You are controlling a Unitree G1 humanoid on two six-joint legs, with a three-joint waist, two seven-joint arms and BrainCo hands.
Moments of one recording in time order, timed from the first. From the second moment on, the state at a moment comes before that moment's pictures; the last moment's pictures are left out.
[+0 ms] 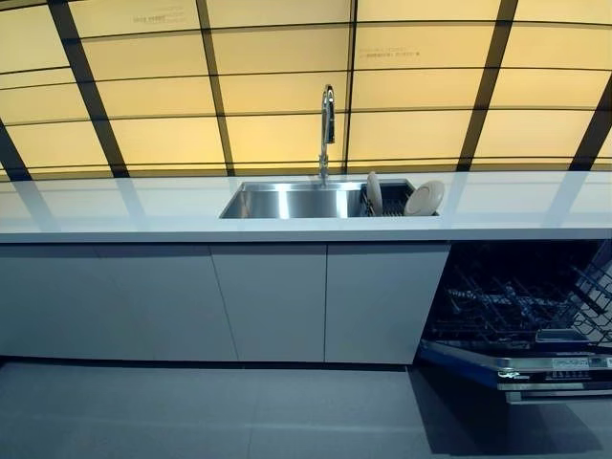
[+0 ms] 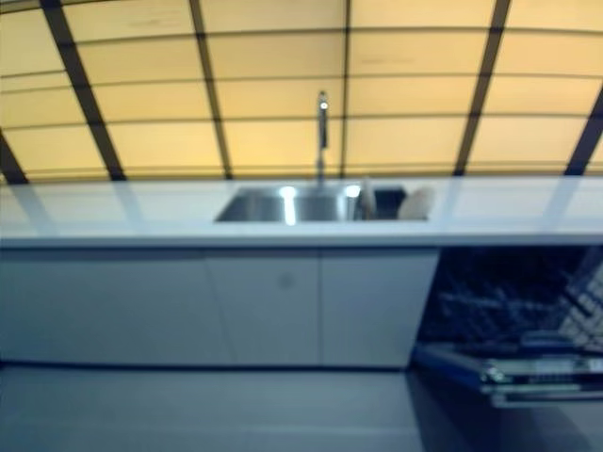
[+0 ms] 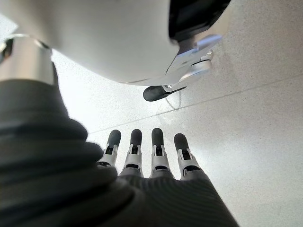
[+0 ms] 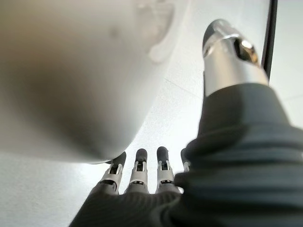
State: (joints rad) left arm -0.01 0.22 -0.29 1.26 0.03 0.19 -0.09; right arm -0.04 -0.26 0.38 1.16 0.05 0.09 0.40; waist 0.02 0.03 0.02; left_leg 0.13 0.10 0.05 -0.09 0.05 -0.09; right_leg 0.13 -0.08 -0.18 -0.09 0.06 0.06
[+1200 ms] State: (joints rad) left arm -0.10 0.29 -0.21 1.41 0.10 0.14 -0.08; right arm -0.28 -0.64 0.08 0.25 0.62 0.11 0.41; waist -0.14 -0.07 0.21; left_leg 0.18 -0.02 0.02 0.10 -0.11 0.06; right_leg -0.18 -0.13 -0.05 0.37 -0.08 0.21
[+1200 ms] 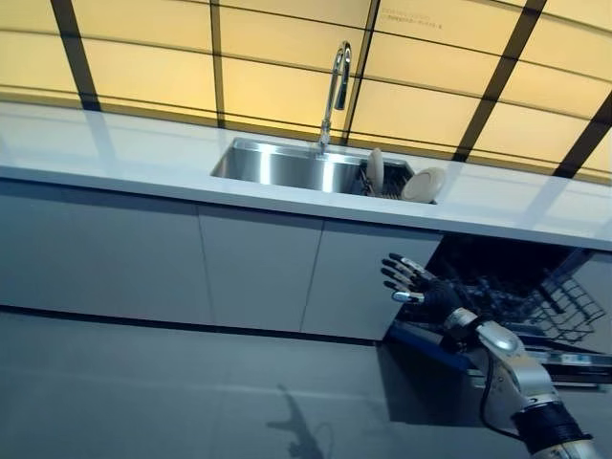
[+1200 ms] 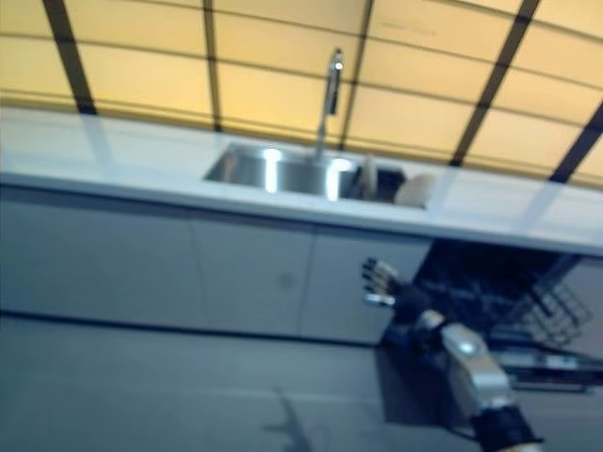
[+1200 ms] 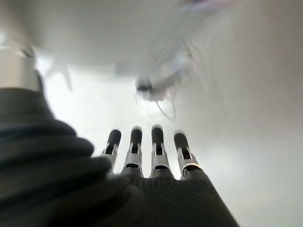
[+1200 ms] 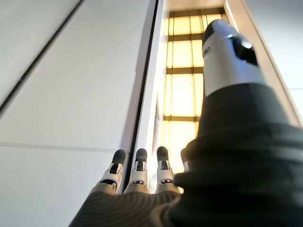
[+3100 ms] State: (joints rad) left arm -0.09 0.32 -0.16 1.31 -0.01 0.19 -0.02; right arm -0.55 -0.75 0.13 0.43 0.59 0.19 0.29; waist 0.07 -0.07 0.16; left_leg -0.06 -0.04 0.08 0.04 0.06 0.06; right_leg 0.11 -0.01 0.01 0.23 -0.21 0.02
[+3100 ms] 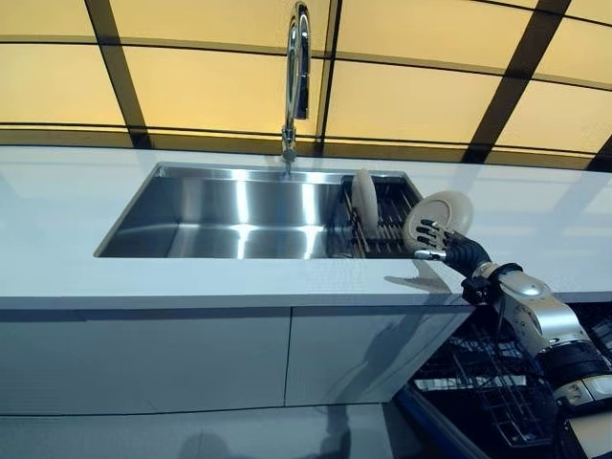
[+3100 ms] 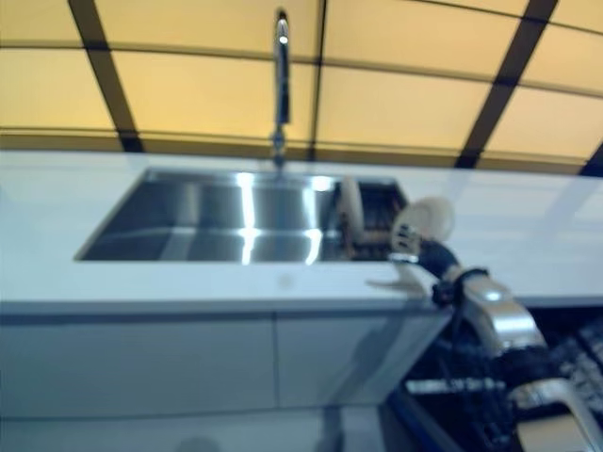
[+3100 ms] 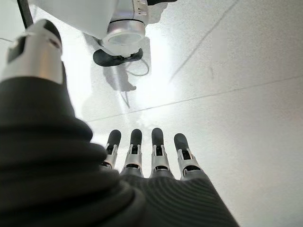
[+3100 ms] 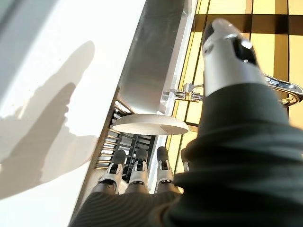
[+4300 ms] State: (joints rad) left arm -0.07 0.38 -0.17 1.27 -0.04 0.25 0.00; right arm -0.50 -0.77 0.12 0.47 0.60 0.18 0.20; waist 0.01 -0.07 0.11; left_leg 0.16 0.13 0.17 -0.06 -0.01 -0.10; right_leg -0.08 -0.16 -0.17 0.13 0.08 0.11
